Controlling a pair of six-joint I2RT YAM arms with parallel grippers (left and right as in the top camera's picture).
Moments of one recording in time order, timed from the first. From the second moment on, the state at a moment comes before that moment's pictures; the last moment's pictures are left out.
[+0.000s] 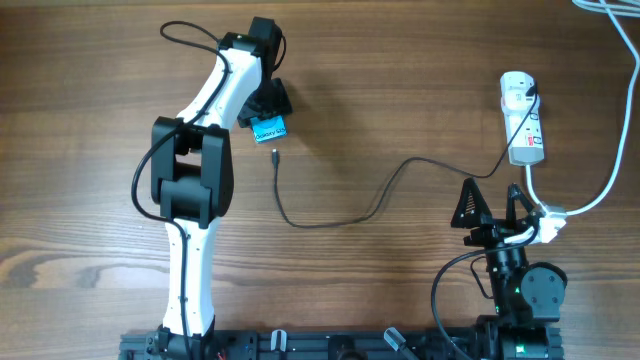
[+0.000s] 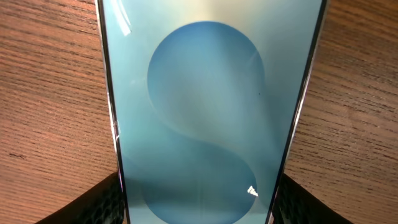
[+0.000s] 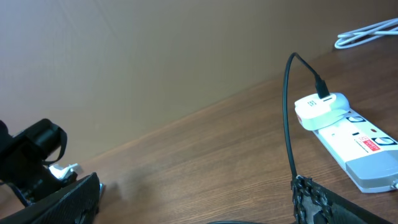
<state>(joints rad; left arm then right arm) -0.24 2.43 2.01 -1.12 -0.03 -0.55 -0.03 0.02 0.01 0.00 -0.08 0.47</state>
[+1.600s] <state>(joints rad) -0.24 2.45 2.27 -1.68 0.35 -0.50 -0.03 0.02 0.01 0.00 -0.08 0.47</state>
